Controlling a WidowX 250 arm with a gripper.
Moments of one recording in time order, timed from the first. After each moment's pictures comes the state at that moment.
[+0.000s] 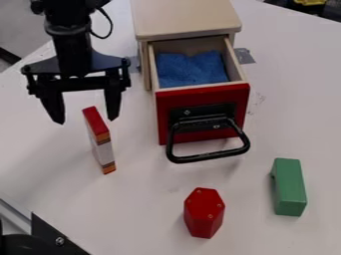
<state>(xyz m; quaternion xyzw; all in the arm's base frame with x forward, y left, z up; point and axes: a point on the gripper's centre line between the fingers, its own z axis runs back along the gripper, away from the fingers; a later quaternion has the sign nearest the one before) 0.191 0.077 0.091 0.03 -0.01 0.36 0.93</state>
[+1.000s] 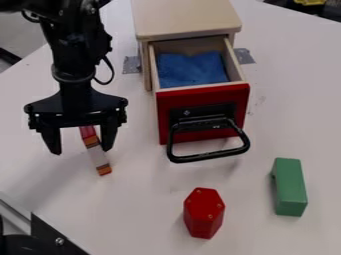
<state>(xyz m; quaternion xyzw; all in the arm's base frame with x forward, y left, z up) 0.177 0.081 0.050 0.07 -0.01 0.39 0.92</state>
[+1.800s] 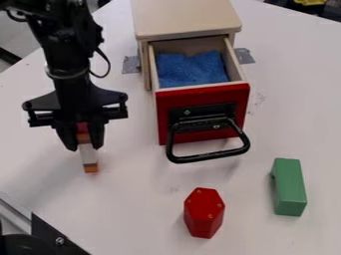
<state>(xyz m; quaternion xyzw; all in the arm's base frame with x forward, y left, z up) 0.176 0.078 0.062 0.04 -0.04 0.37 0.93</state>
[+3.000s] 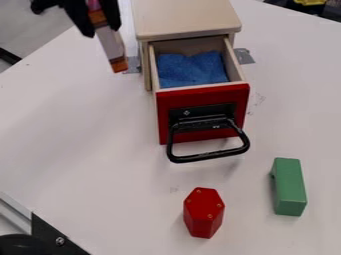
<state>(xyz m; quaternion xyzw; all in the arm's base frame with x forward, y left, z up) 0.236 0.079 0.175 -0.10 -0.05 0.37 0.92</state>
